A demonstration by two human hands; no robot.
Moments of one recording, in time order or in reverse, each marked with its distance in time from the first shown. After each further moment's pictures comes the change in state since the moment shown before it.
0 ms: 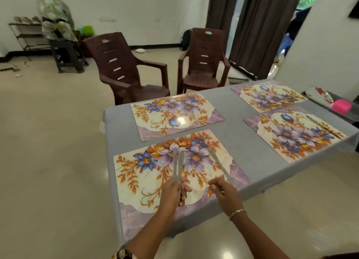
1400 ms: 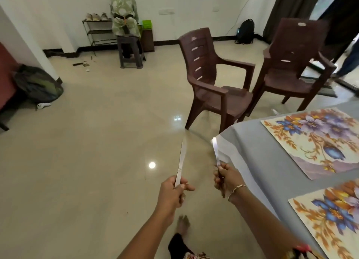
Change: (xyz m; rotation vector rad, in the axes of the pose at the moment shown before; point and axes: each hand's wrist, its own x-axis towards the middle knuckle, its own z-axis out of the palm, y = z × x) left_hand 0.122 0.165 -0.520 0.091 0.083 0.075; right_hand 0.141 -0.394 0.415 0.911 -0.213 0.567
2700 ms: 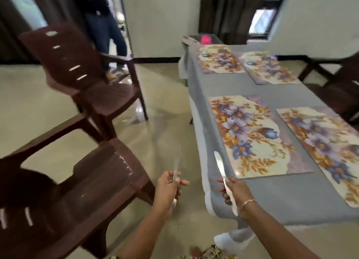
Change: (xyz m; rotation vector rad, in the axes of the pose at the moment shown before) left_hand 0.547 0.256 0.269 0.516 -1.181 -0.129; right_hand 0.321 -0.228 -0.005 0.705 1.238 -0.097
